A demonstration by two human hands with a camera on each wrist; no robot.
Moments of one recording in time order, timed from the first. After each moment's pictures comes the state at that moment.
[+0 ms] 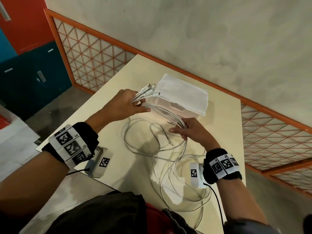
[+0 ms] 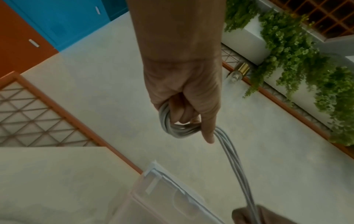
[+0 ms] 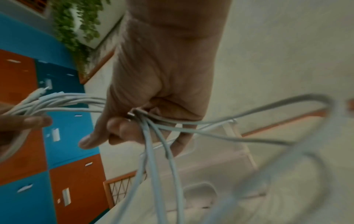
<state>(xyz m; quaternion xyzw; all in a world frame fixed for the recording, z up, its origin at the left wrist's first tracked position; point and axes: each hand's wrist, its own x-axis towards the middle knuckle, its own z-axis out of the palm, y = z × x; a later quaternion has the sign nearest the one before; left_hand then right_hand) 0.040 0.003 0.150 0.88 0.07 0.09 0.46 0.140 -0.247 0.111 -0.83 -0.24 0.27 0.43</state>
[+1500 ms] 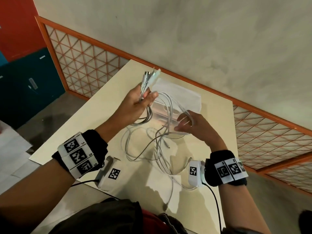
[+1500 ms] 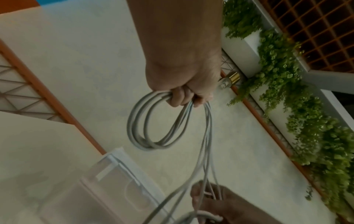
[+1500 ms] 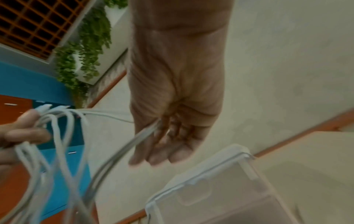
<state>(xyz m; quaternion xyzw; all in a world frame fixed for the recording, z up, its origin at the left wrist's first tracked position) 0.052 -0.038 0.168 0.74 -0.02 0.21 0.64 0.144 -0.261 0.144 -0.85 -0.24 0.18 0.43</state>
